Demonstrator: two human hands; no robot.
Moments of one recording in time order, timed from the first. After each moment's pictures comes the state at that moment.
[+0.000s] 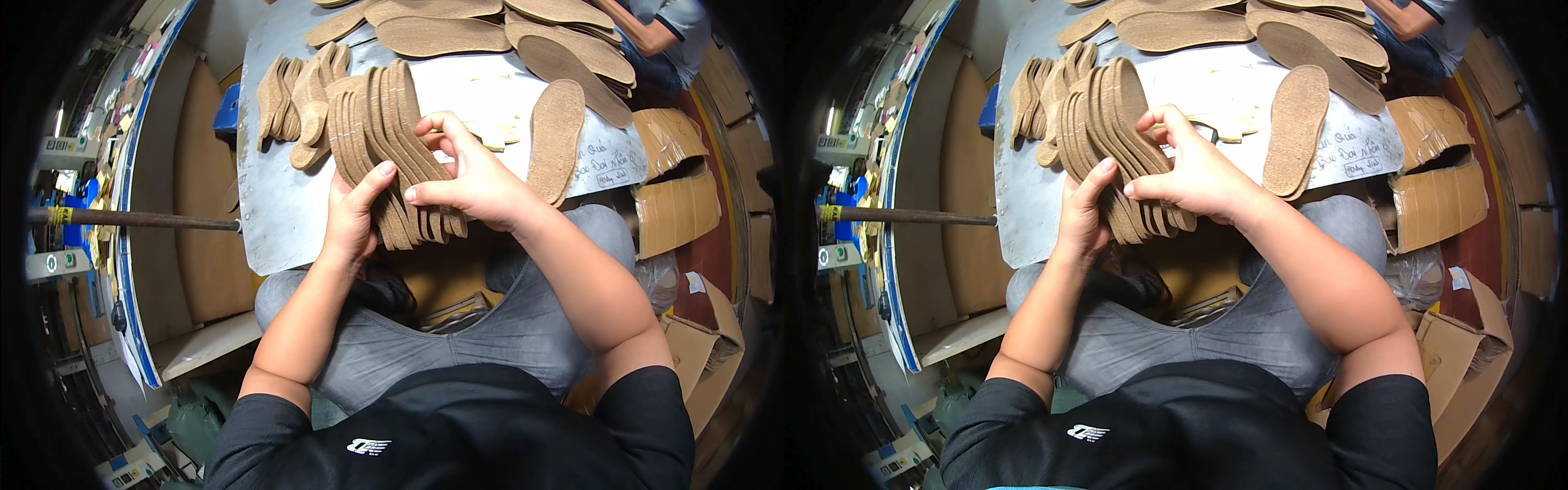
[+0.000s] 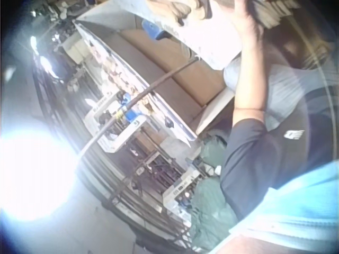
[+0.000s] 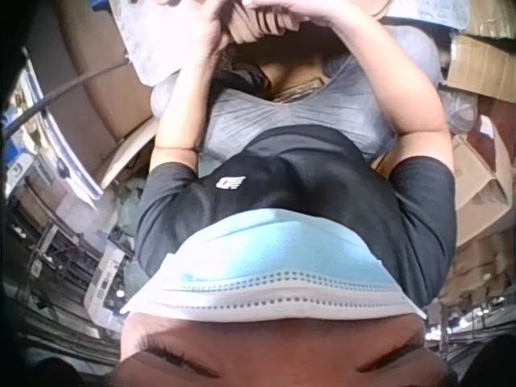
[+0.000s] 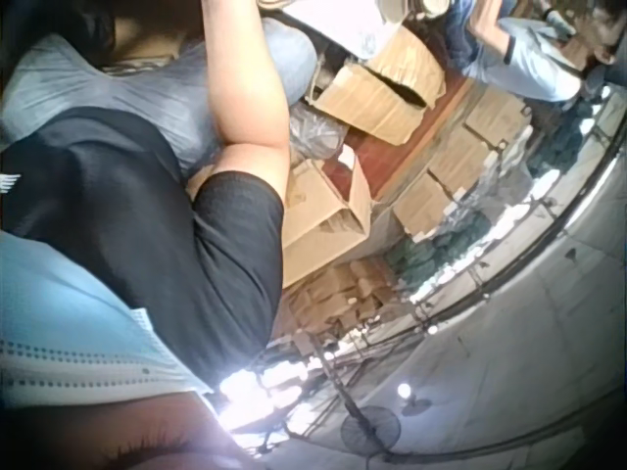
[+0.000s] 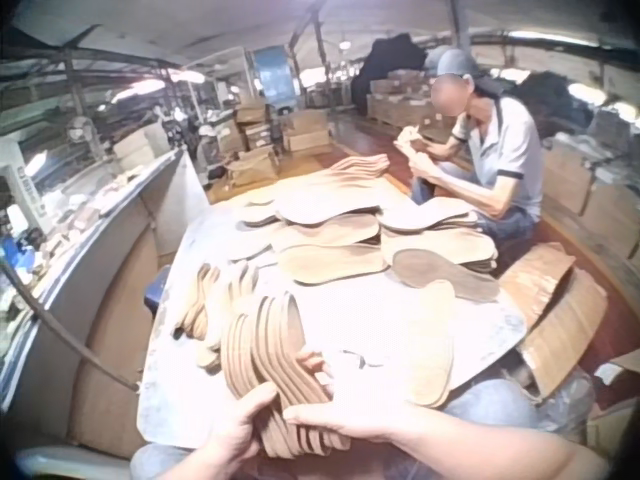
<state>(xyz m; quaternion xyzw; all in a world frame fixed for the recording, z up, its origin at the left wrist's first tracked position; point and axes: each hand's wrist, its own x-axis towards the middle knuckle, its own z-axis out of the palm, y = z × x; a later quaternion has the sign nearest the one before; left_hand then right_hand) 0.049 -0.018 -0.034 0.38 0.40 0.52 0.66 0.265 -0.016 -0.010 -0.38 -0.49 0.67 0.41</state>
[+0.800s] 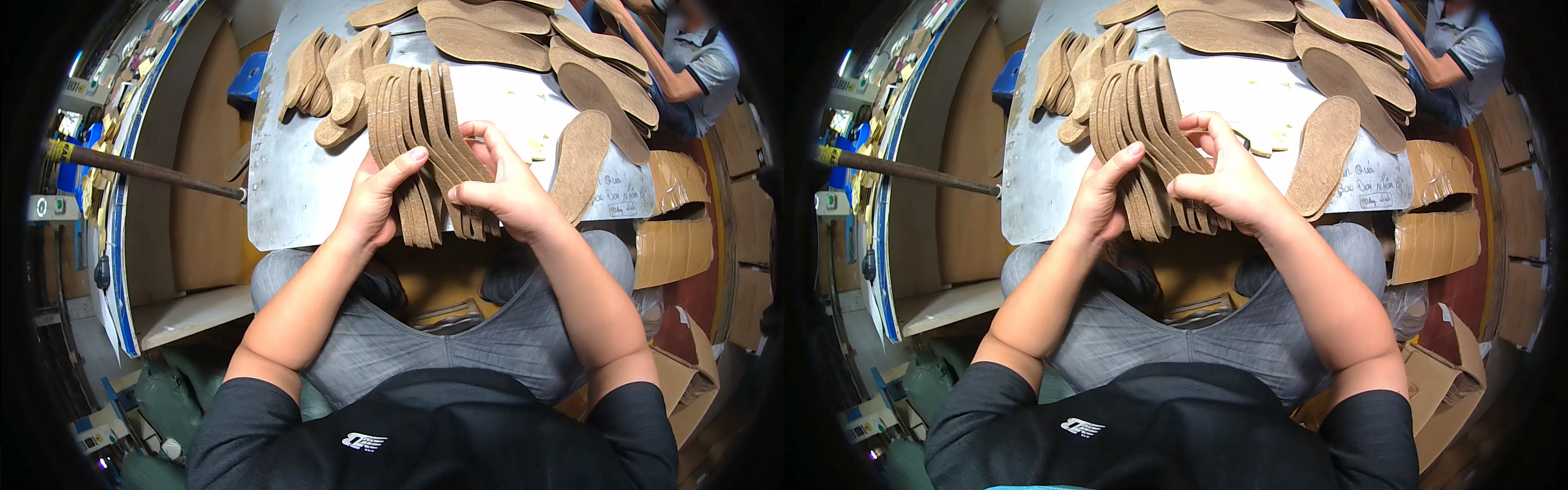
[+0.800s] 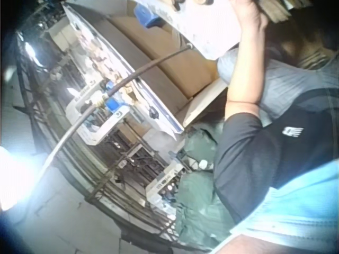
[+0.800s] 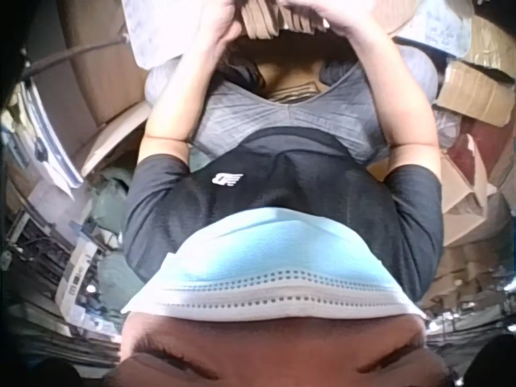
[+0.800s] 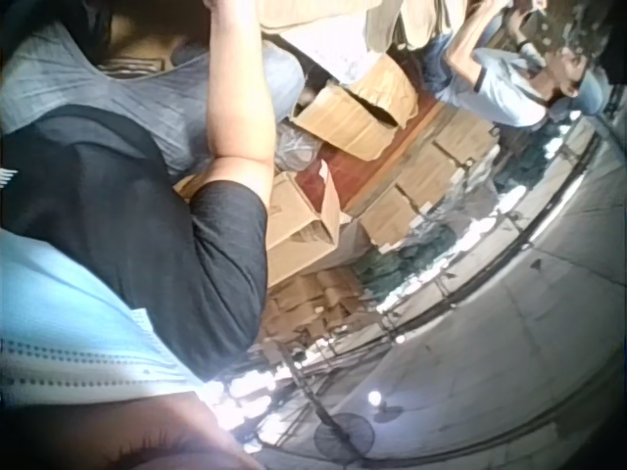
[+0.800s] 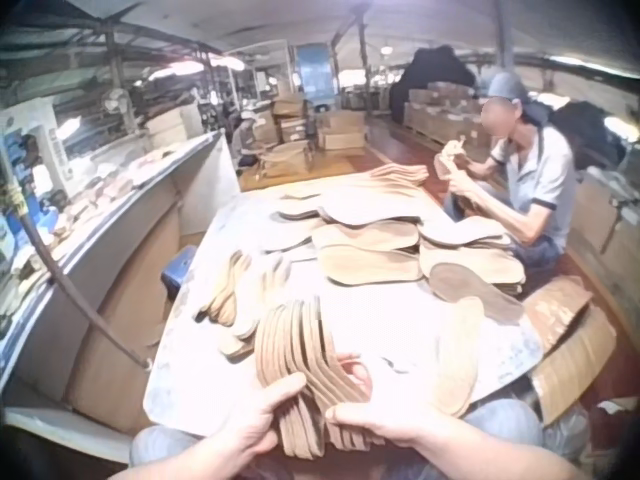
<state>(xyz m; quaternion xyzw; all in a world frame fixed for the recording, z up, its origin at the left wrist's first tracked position) 0.038 -0.015 -0.030 0.31 0.36 0.51 0.72 0.258 -0.019 -0.002 -0.40 -0.46 0.69 0.40</state>
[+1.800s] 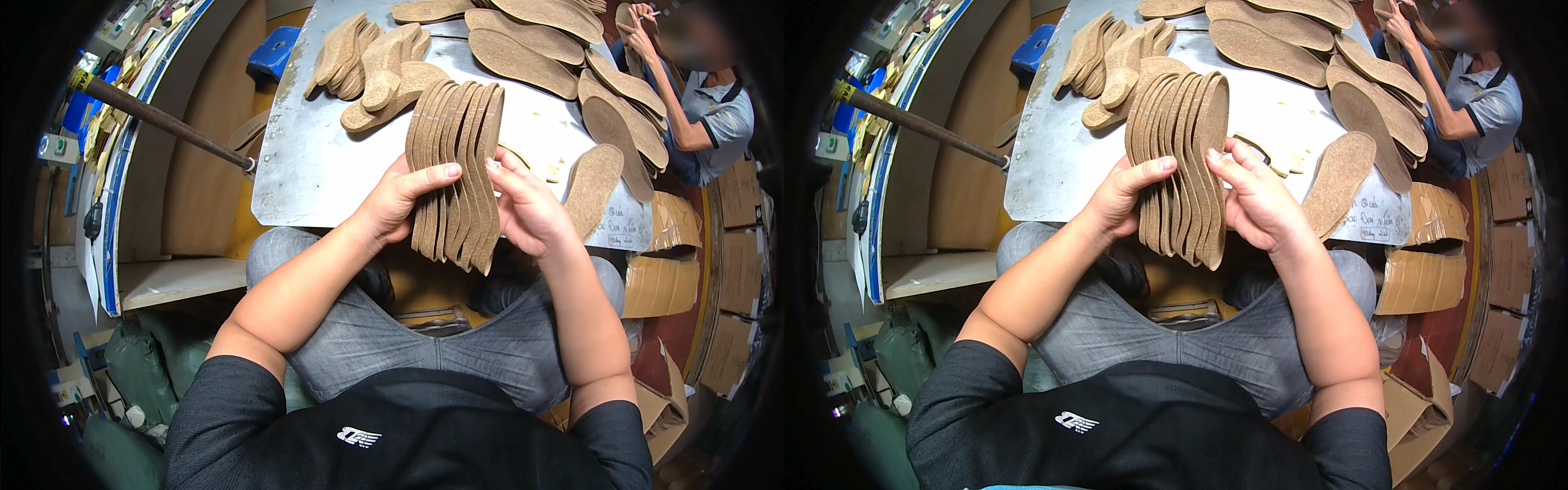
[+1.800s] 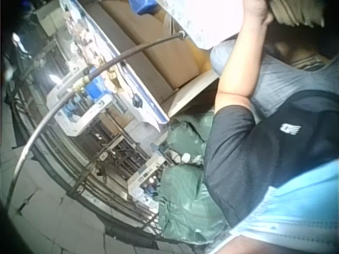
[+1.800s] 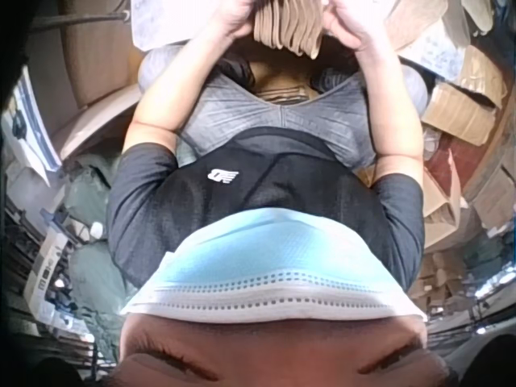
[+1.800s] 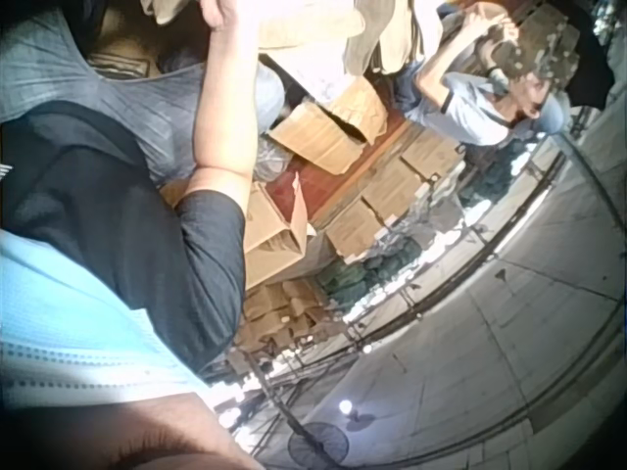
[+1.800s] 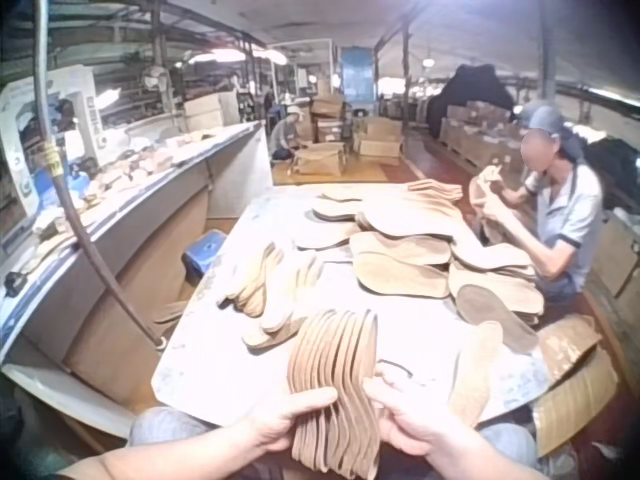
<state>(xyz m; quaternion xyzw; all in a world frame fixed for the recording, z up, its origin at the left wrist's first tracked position) 0.031 -0.022 -0.026 0.33 0.29 0.46 0.77 0.258 -0.013 -0.011 -0.32 -0.26 0.83 0.39</state>
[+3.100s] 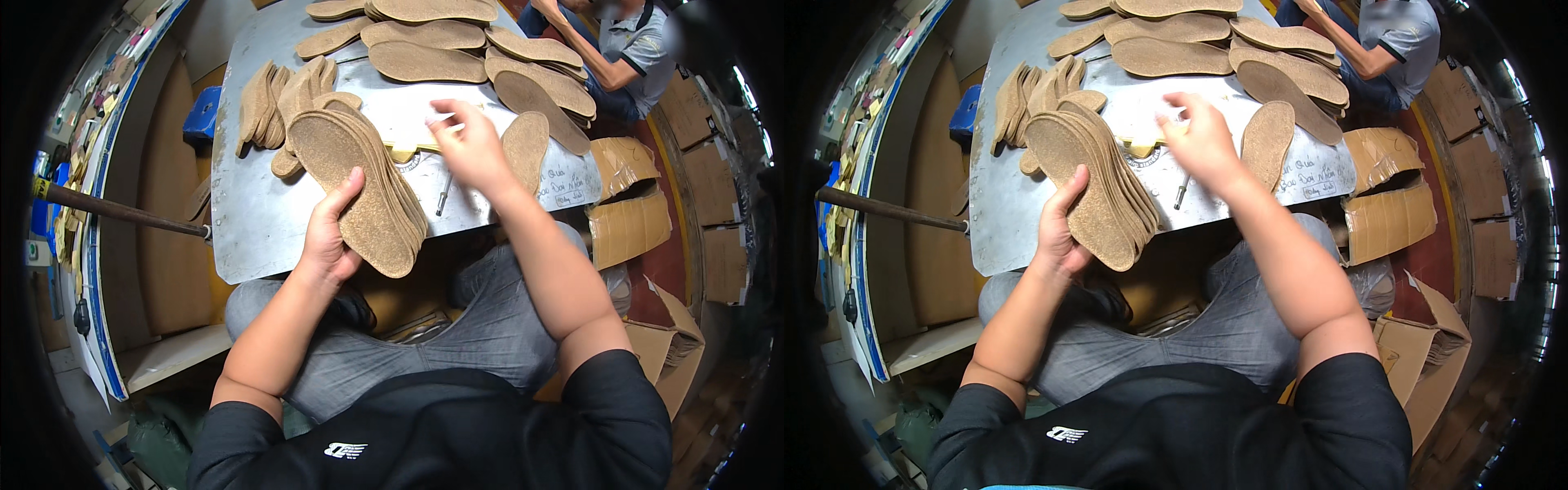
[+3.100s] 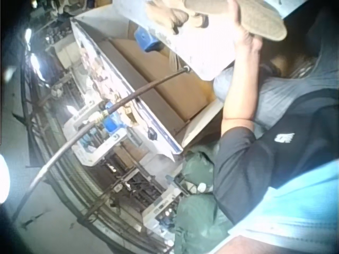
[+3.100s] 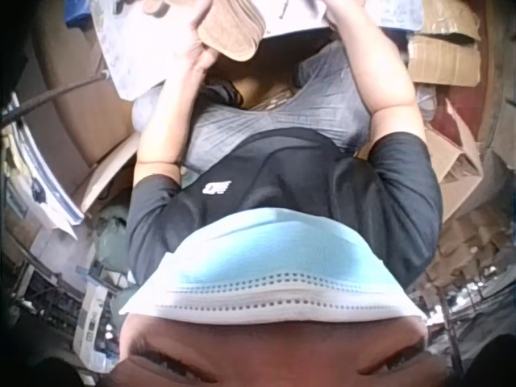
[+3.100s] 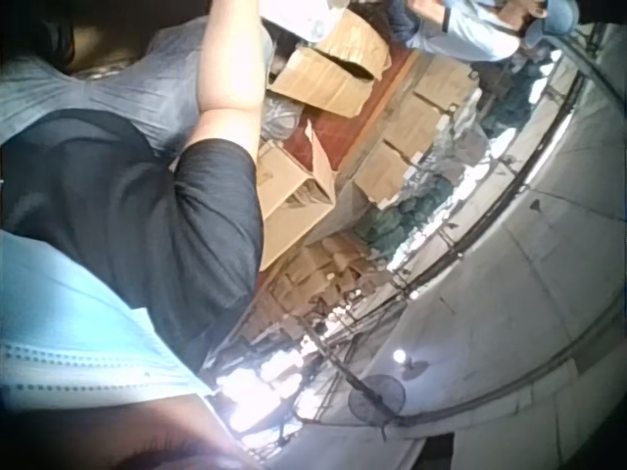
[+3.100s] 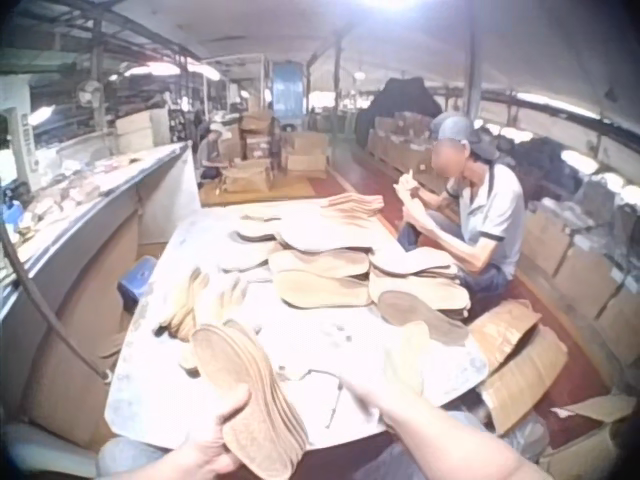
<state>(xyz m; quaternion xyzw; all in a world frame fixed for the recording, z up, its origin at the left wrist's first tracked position) 0.034 -0.030 -0.019 0.15 0.29 0.47 0.82 0.286 0.044 -0.028 -0.58 -0.63 0.27 0.43</state>
